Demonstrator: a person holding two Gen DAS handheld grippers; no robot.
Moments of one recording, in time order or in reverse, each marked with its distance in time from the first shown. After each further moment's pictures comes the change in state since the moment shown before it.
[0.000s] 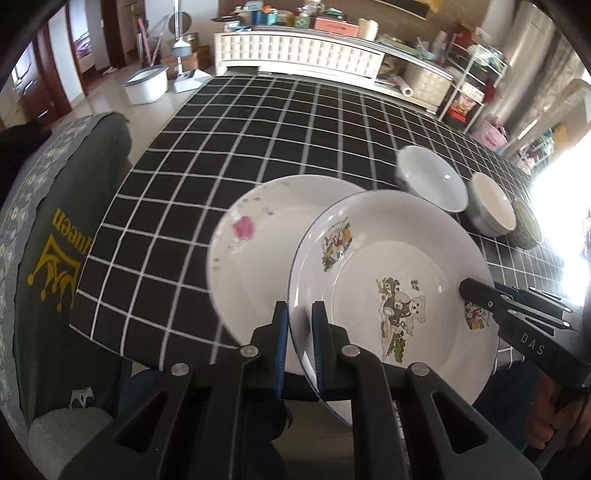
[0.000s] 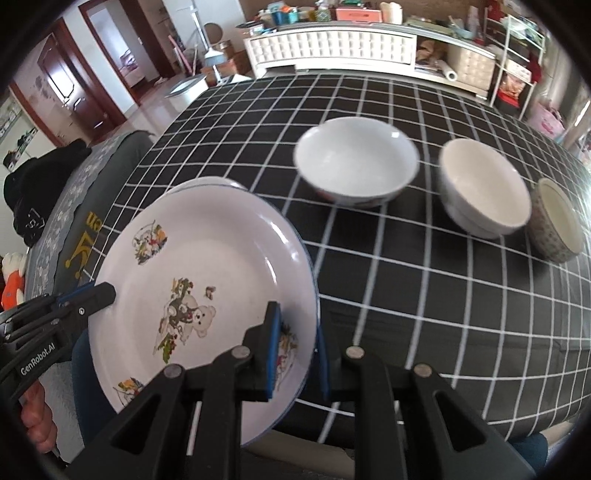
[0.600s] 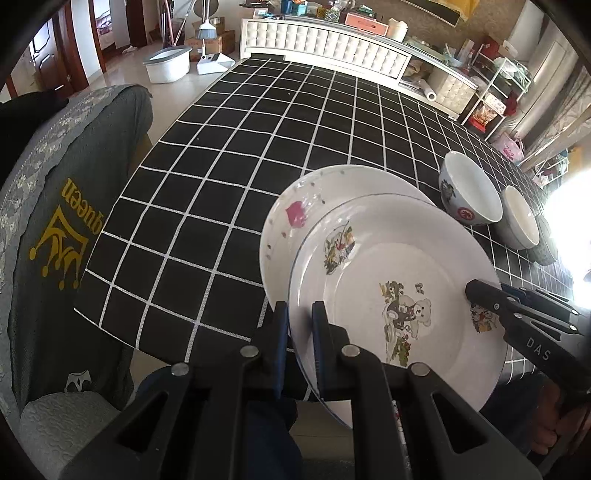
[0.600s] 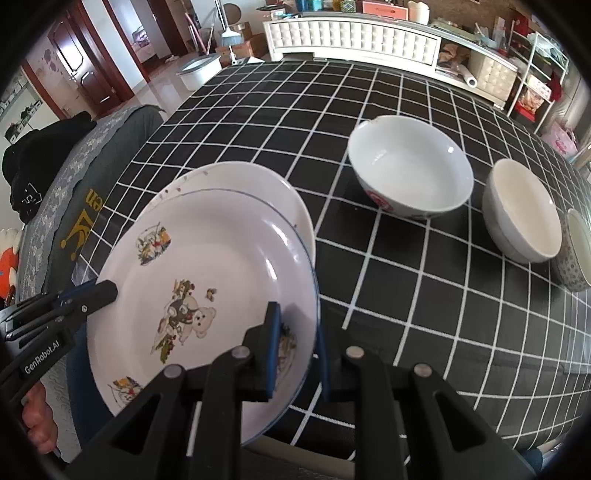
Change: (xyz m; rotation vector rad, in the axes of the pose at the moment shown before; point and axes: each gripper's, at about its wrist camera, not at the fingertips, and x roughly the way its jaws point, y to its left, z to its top) left arm 0.016 0.039 -0.003 -0.082 0.029 0.016; right arm 0.020 0.039 0.009 -0.073 0.050 -0.019
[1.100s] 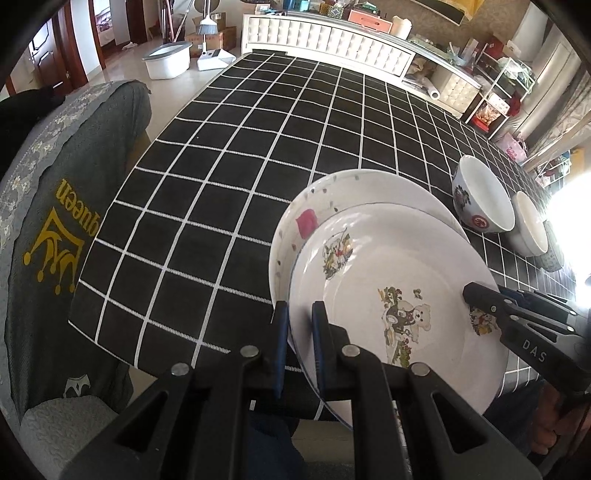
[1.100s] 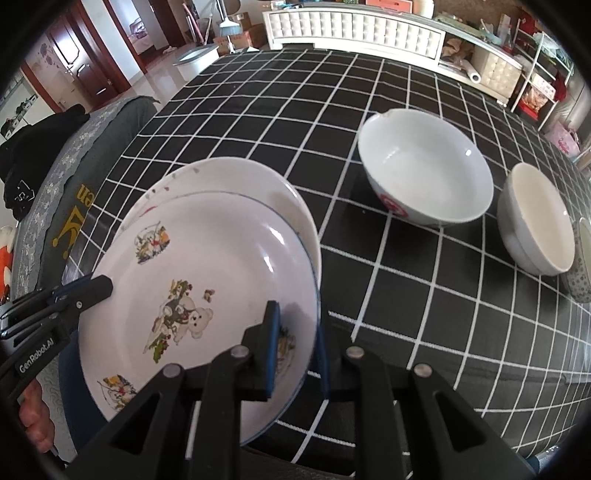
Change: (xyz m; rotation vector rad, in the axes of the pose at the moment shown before) left arm 0.014 0.005 0.010 -0.001 0.012 0.002; right arm 0.020 0.001 0.011 0.005 0.041 -0.007
